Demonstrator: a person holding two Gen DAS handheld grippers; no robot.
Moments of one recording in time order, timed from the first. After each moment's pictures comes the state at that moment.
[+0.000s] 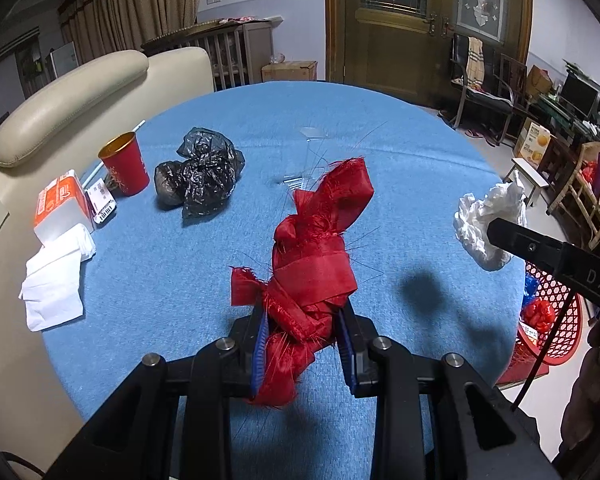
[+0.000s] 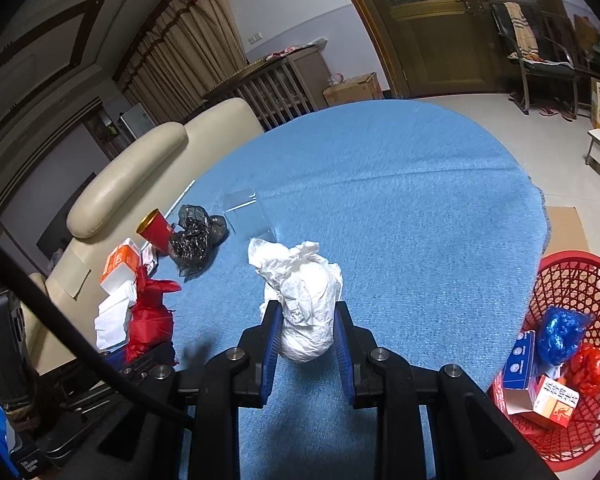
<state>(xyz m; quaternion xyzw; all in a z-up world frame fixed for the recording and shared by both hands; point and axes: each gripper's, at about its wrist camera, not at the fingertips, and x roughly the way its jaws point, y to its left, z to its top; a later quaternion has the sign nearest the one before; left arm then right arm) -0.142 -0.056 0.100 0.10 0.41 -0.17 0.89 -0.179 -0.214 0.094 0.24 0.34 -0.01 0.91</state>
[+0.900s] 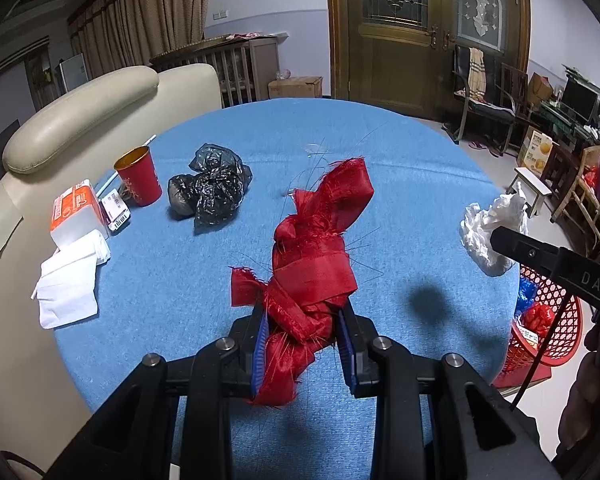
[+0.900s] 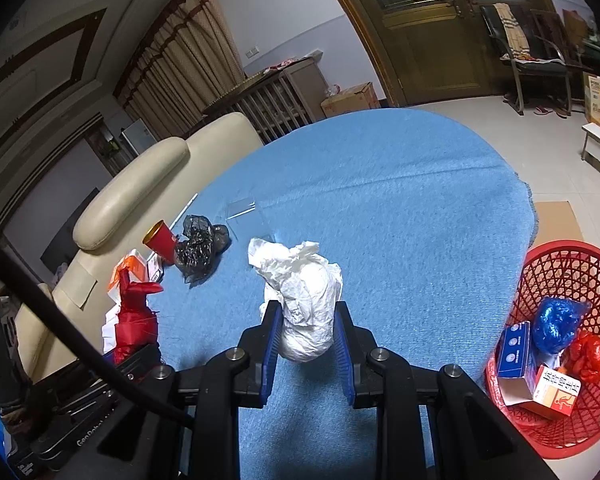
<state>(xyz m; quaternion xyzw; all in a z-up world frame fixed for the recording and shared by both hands) -0.166 -0.056 0.111 0.10 0.38 -0.16 0.90 -0.196 -0.219 0.095 0.25 0.32 -0.02 0.91</state>
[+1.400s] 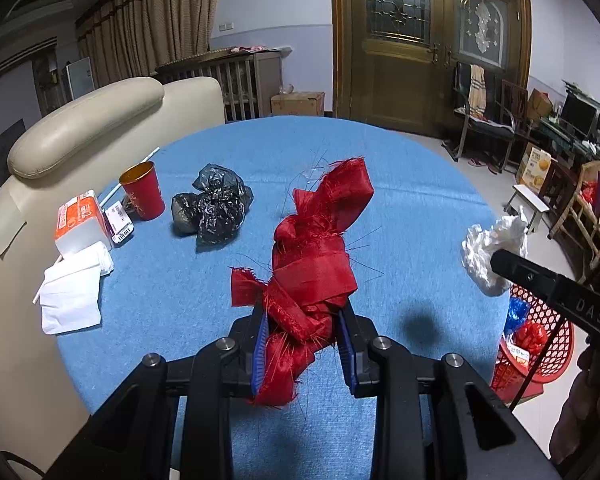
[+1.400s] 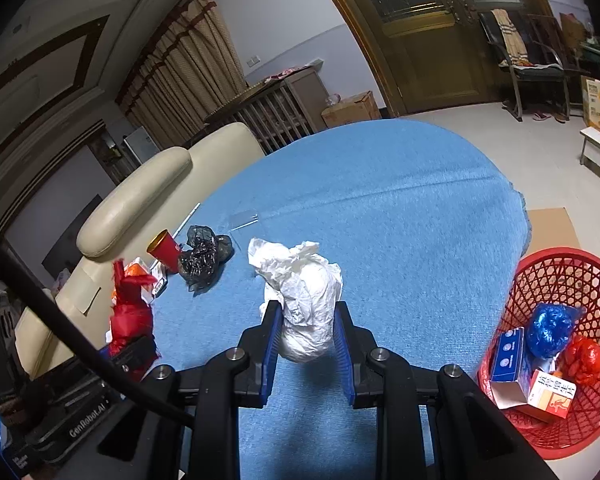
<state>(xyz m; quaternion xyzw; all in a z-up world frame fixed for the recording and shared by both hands) -0.169 -0.056 0.127 0.08 0.36 -0.16 0.91 -0.209 -0.219 0.105 0.25 0.31 -0.02 0.92</state>
